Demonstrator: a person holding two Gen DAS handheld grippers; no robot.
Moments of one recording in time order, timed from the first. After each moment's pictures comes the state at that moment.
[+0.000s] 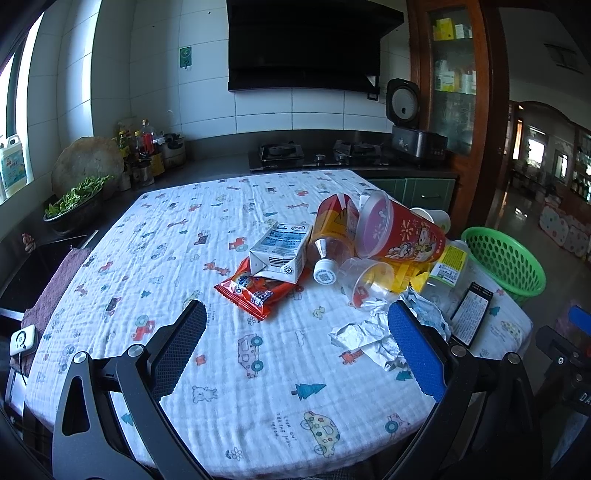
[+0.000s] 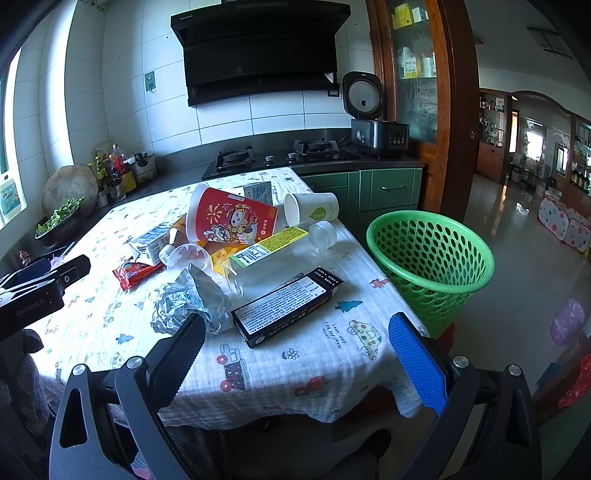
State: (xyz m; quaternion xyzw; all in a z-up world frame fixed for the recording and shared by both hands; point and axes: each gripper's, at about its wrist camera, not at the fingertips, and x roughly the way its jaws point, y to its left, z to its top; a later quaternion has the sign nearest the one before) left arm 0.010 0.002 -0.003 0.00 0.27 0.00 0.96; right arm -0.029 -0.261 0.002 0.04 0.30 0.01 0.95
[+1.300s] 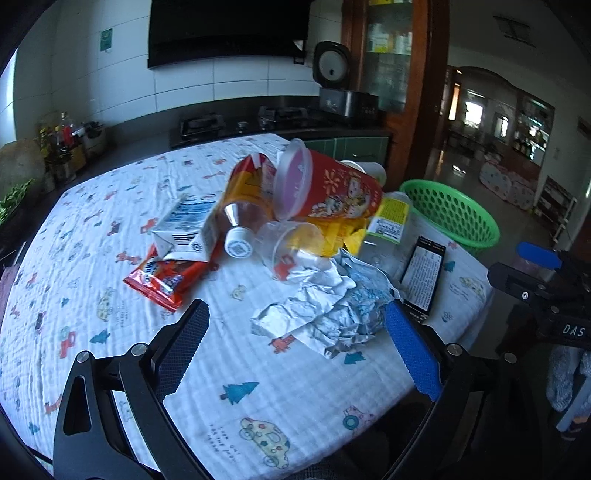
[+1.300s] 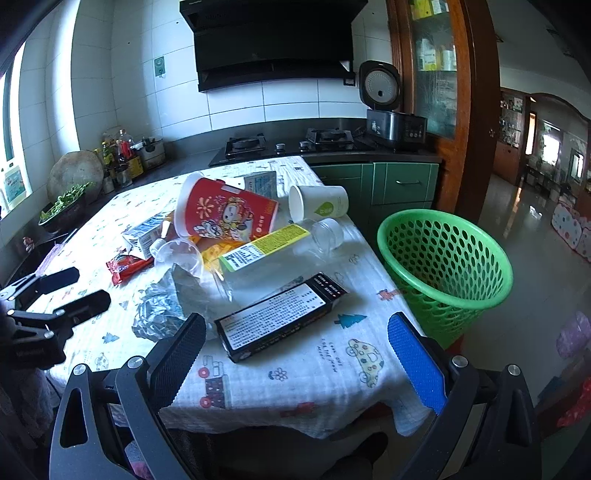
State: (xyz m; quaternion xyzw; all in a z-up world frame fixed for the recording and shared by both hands) left arm 0.043 -0.037 -0.038 0.03 0.33 -0.16 0.93; right arm 0.011 -0.279 -0.008 0.03 0.33 0.04 0.94
